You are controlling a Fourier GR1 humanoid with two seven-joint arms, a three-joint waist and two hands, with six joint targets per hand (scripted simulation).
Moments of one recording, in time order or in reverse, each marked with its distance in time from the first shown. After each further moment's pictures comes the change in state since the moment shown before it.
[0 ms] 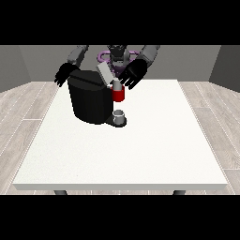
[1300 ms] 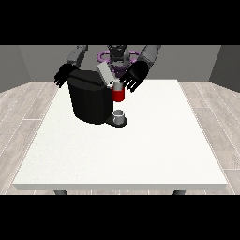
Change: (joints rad) left arm -0.001 -0.002 -0.010 0.016 -0.044 -0.014 -0.001; right arm -0.010 -0.003 -0.012 0.007 -0.007 -0.007 -0.006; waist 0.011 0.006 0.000
